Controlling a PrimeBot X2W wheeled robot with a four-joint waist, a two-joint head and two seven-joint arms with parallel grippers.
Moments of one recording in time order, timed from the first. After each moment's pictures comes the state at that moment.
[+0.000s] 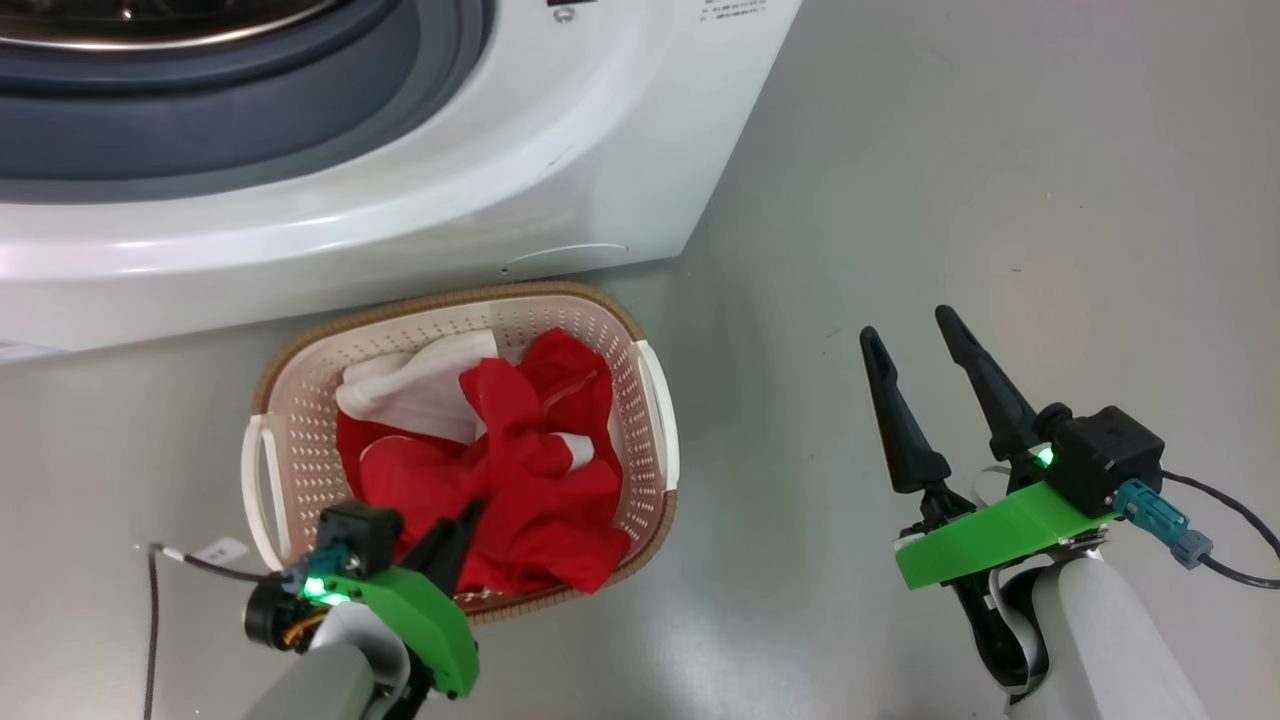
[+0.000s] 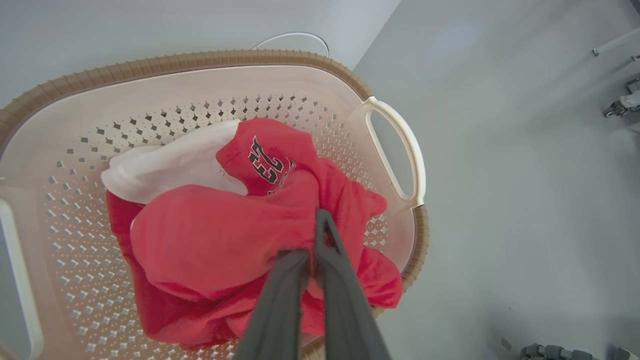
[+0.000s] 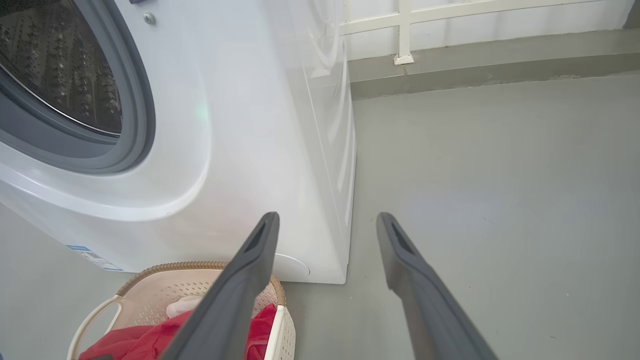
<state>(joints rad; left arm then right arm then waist) -0.54 0.16 -0.75 0.85 -0.67 -0.13 -0.26 -0.31 -0.06 0.11 0.17 0.23 0.13 -0.25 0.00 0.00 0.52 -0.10</state>
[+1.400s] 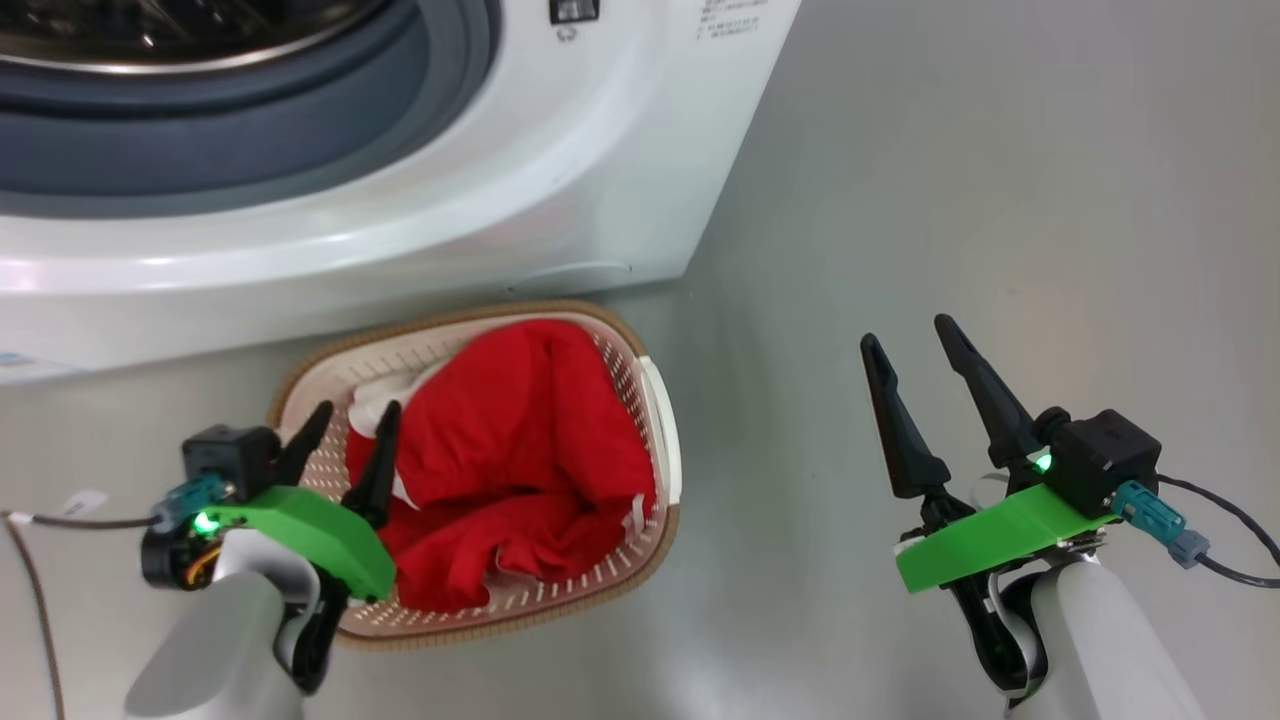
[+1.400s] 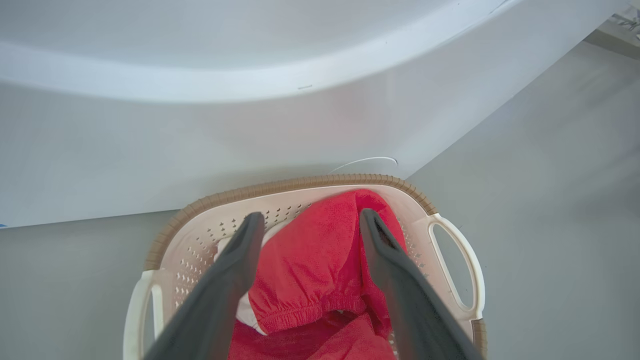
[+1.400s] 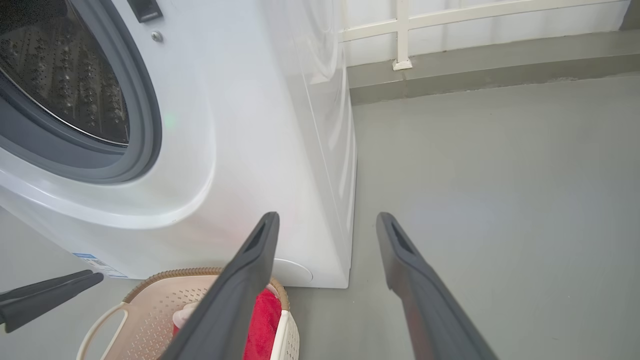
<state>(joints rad) -0.62 0.19 -0.54 0.86 -0.67 -0.13 -0.26 -0.31 -0.06 0.11 0.19 0.25 0.13 -0.25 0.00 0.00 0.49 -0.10</state>
